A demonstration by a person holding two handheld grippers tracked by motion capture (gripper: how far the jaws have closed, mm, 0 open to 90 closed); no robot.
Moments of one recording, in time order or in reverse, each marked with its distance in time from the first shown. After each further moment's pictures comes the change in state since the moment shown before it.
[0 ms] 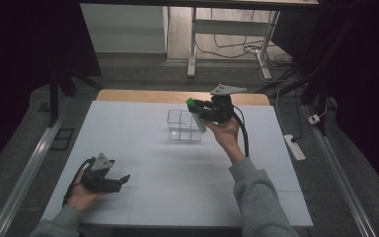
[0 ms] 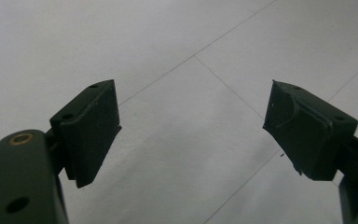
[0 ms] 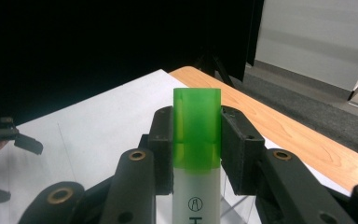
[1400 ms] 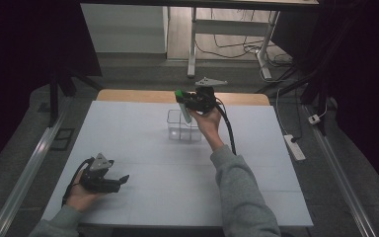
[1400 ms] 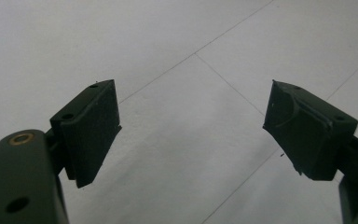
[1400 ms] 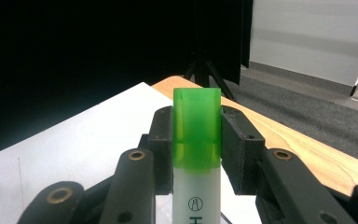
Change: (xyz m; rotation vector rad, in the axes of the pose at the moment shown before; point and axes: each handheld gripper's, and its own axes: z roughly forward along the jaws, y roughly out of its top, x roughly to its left) left arm 0.002 -0.002 -0.001 -0.003 -0.008 -0.004; right arm -0.029 -0.003 0.075 -0.028 -0.028 0.076
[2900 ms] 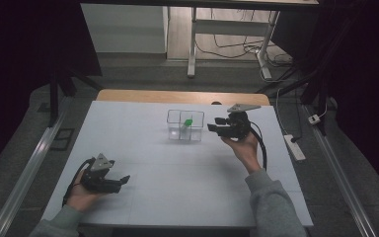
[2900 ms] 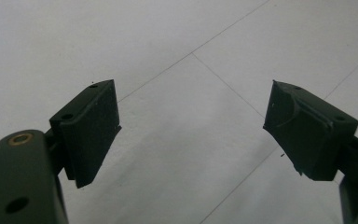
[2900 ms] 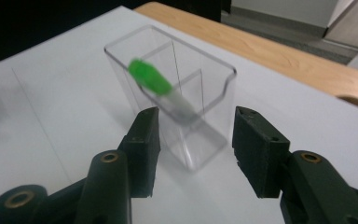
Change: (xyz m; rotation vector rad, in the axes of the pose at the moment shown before) left arm -0.002 0.001 0.001 0.004 -0.006 0.005; right arm -0.012 -0.063 -0.110 0.195 -0.081 0.006
